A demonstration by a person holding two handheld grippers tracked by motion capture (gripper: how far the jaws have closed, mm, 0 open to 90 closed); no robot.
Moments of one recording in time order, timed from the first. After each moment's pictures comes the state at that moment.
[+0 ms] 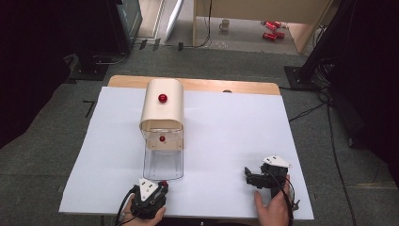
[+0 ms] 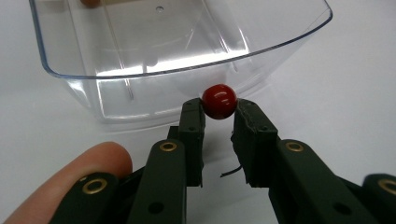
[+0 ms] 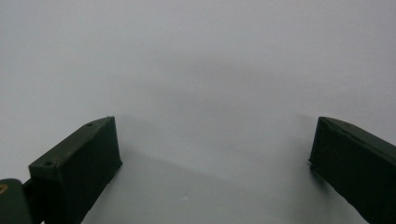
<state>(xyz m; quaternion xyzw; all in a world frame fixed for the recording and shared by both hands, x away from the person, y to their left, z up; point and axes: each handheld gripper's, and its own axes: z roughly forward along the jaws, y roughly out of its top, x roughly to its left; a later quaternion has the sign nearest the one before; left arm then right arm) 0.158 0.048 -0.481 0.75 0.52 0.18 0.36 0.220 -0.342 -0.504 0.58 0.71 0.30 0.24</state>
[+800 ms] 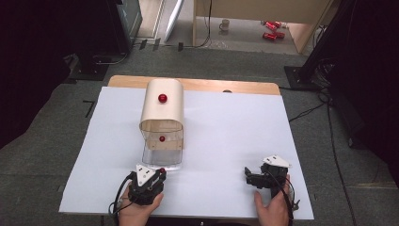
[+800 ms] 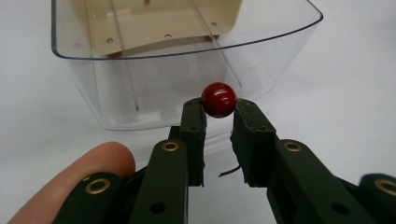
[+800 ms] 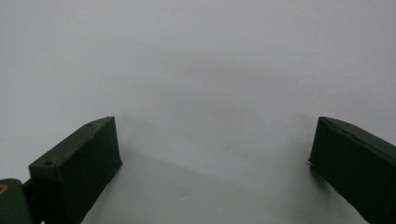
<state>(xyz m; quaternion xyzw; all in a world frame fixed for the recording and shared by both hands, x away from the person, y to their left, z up) 0.190 0.052 -0.461 0.75 0.52 0.19 0.37 0.220 -0.342 -0.504 0.58 0.71 0.30 0.24</state>
